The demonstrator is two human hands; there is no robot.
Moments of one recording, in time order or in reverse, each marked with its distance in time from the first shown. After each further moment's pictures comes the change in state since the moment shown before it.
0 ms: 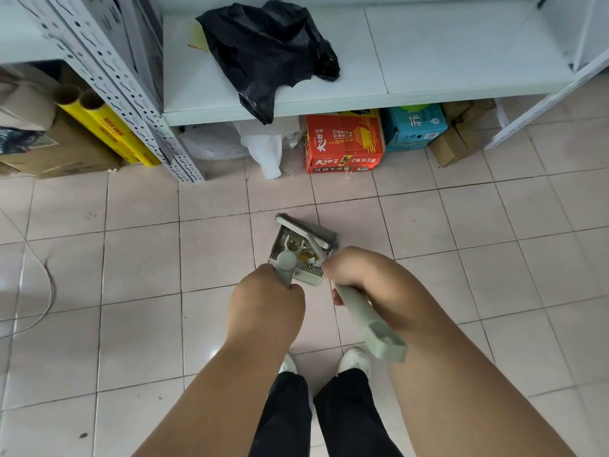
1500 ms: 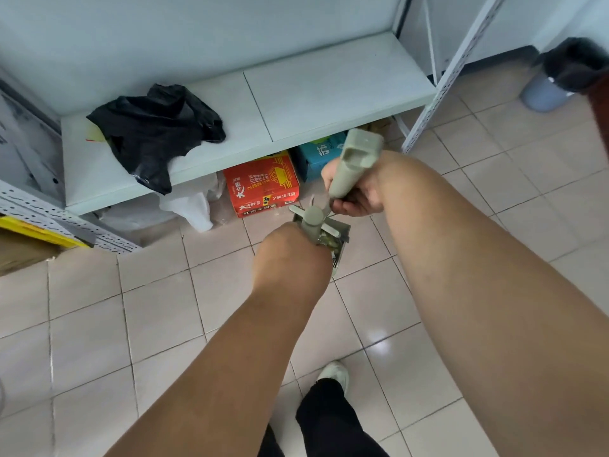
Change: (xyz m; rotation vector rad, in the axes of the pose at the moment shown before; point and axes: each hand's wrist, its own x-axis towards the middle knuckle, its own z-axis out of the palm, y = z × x) left_hand -0.074 0.316 0.085 0.086 0.024 0.357; right_hand -0.024 -0.107 -0.336 -0.100 -0.070 -0.053
